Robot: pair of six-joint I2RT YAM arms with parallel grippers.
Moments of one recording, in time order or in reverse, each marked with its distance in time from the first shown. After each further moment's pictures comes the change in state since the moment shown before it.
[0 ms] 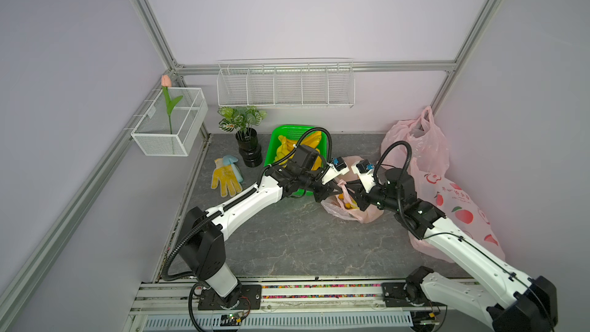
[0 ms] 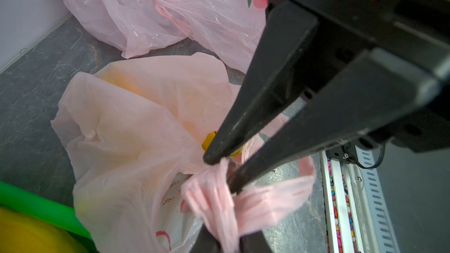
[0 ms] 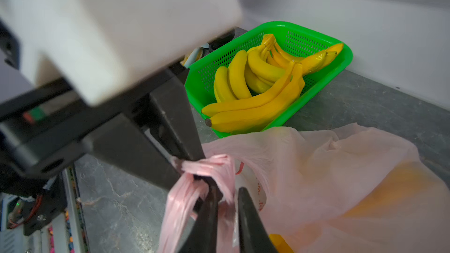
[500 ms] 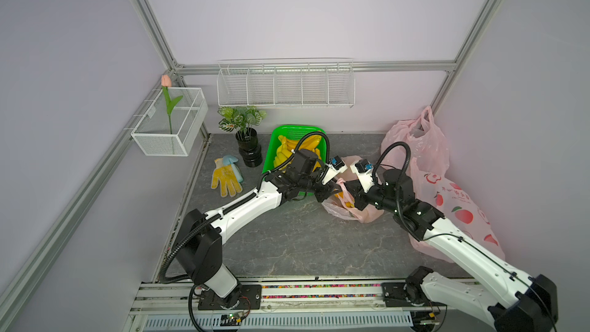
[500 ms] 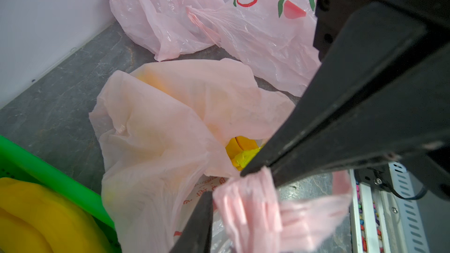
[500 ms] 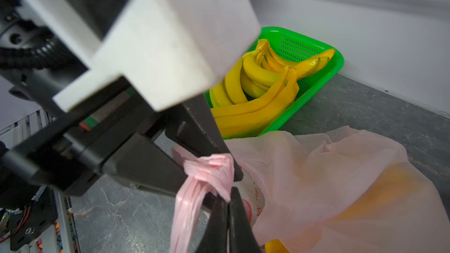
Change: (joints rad) left arm -0.014 -0.041 -0.103 0.174 -0.144 -0.100; right arm 0.039 0.000 0.002 0.018 0.077 0.023
